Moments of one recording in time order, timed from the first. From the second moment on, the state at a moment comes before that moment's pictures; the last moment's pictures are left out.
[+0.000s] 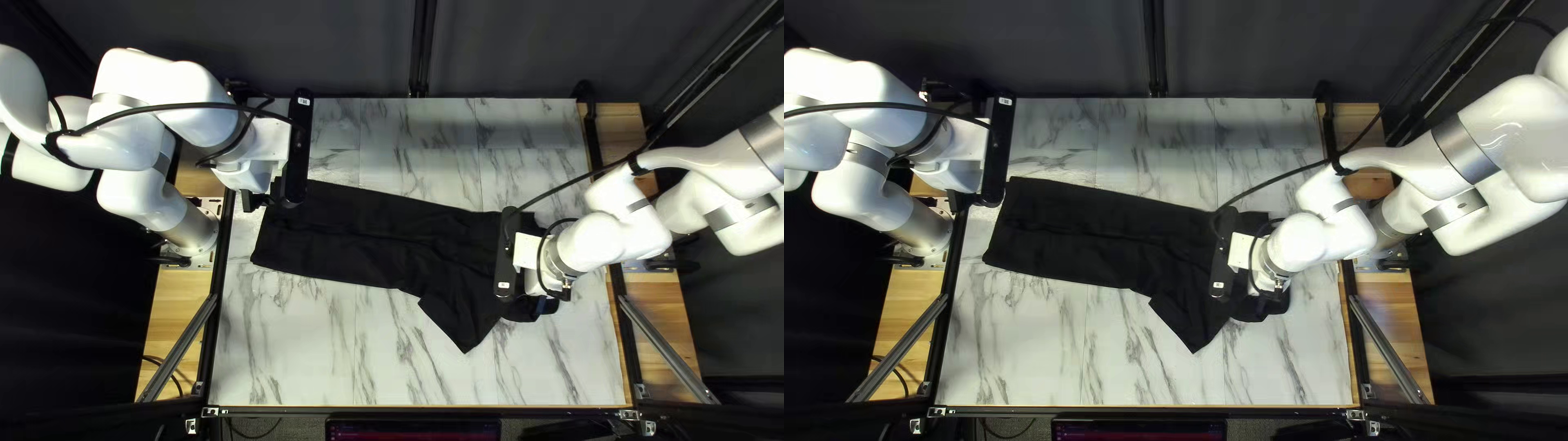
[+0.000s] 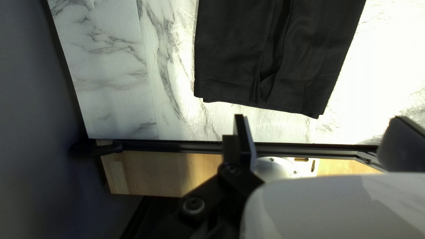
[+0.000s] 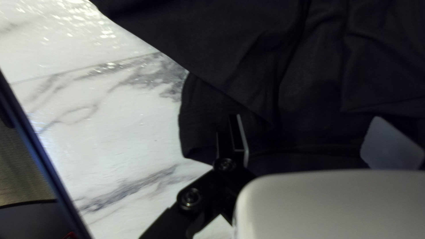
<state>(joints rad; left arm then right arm) -0.08 -0.88 -0.63 0.13 1.45 -0.07 0.45 -0.30 -0.29 -0.36 0.43 0.78</state>
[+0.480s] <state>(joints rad) -0.08 -0.88 -0.63 0.13 1.45 -0.07 0.50 -0.10 -0.43 -0.54 0.48 0.90</state>
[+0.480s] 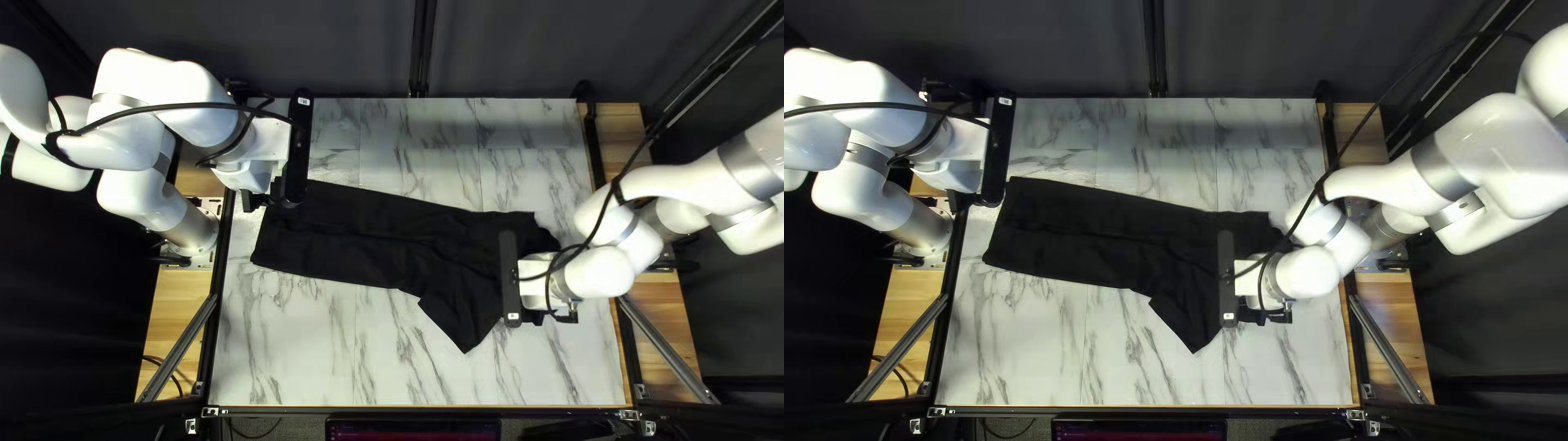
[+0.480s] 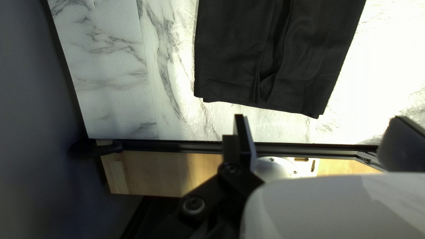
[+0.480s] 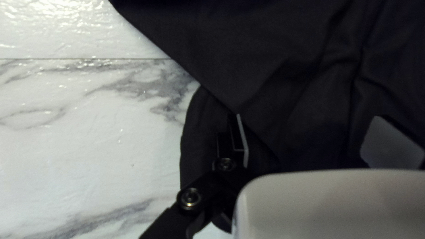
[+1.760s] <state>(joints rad) -0.08 -0.88 -0.63 0.13 1.45 -0.07 0.52 -0.06 -0.42 -0.58 0.50 0.97</state>
